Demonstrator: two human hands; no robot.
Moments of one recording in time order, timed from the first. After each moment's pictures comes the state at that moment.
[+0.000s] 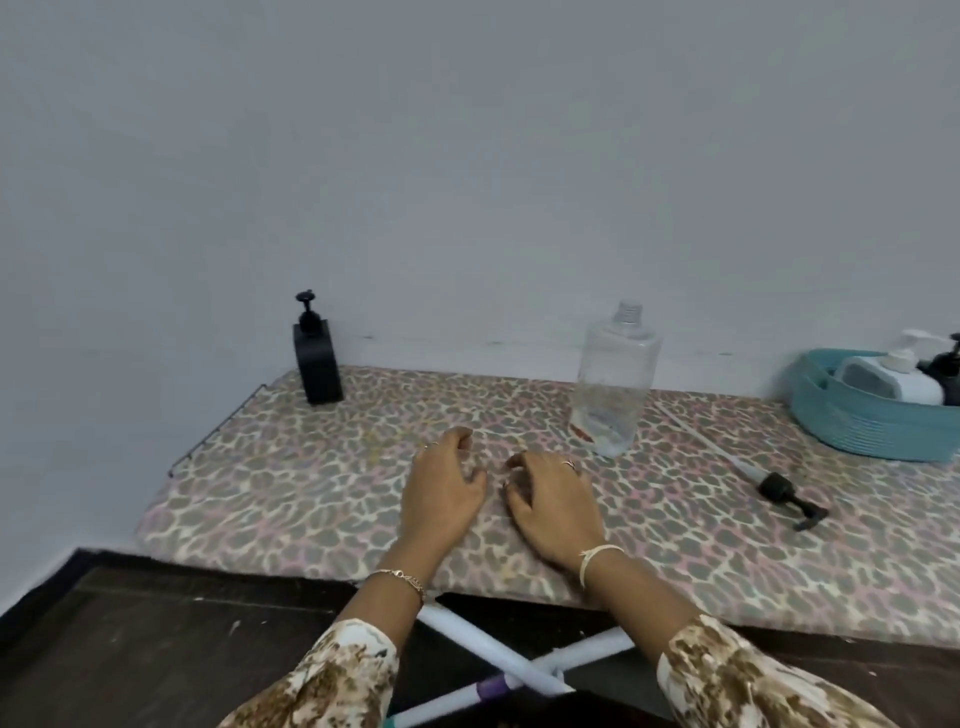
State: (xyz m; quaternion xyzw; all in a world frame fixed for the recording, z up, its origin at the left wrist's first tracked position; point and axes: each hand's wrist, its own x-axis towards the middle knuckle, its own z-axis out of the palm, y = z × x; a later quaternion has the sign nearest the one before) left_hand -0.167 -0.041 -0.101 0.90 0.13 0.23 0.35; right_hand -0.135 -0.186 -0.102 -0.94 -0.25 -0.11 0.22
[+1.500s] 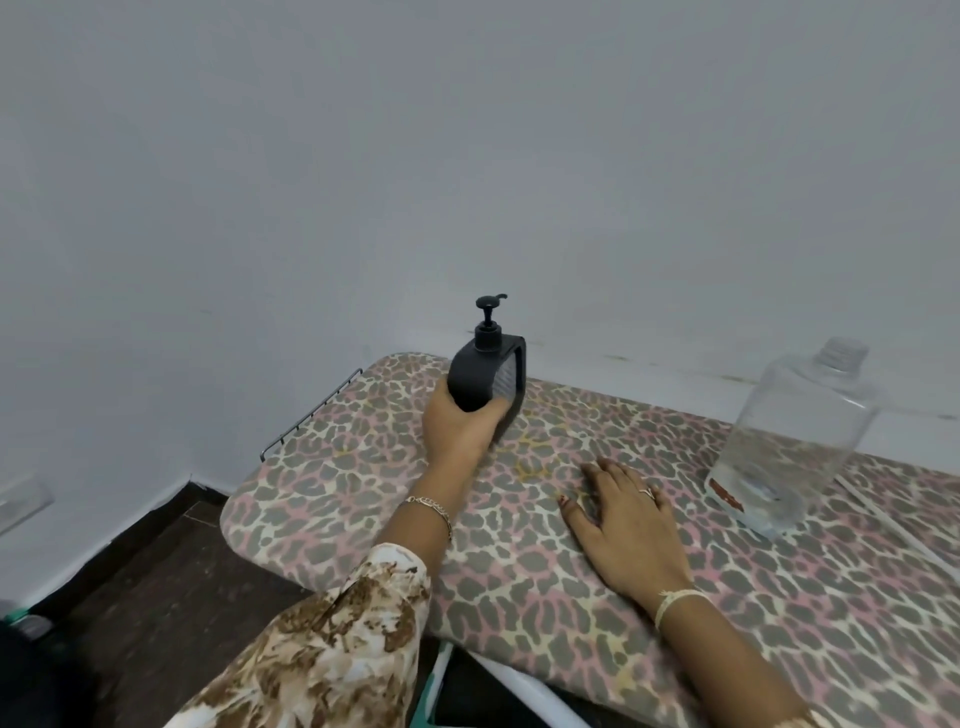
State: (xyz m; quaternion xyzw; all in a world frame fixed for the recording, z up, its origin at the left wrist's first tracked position) left_hand -0.111 0.063 -0.066 0.65 0.29 0.32 0.63; right_hand -0.091 -0.127 -0.109 -0.95 -0.27 -0.03 0.17
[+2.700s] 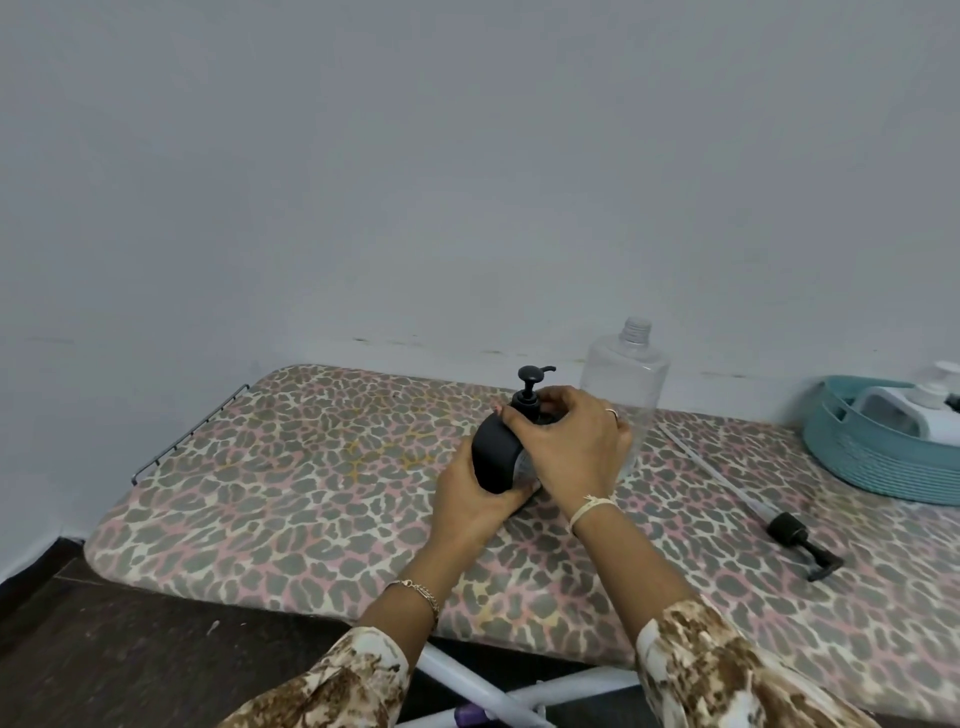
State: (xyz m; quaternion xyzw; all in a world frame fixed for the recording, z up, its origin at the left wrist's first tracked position) left_hand -0.131 -0.078 -0.105 0.74 0.08 0.22 0.63; right_hand -0.090 -0.175 -0.034 -0.87 -0.07 -0.25 0.41
